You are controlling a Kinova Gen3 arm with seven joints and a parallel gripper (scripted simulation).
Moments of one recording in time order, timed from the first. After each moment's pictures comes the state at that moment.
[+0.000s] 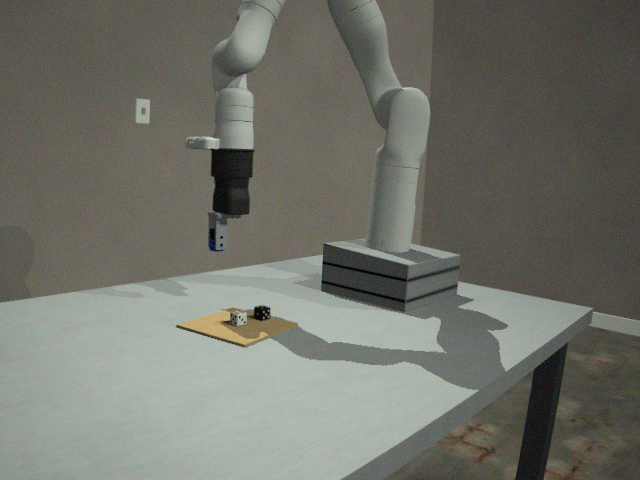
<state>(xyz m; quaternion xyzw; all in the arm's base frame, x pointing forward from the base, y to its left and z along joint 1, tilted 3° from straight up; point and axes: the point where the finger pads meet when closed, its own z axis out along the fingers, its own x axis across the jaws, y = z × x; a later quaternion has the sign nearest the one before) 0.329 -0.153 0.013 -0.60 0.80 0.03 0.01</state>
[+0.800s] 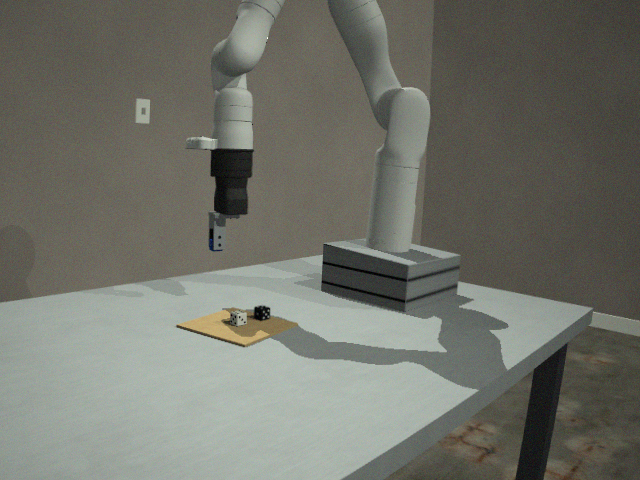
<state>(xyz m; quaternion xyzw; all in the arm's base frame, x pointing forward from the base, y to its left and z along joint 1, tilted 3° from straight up) 0.328 -0.157 0.012 -0.55 0.84 0.03 0.01</state>
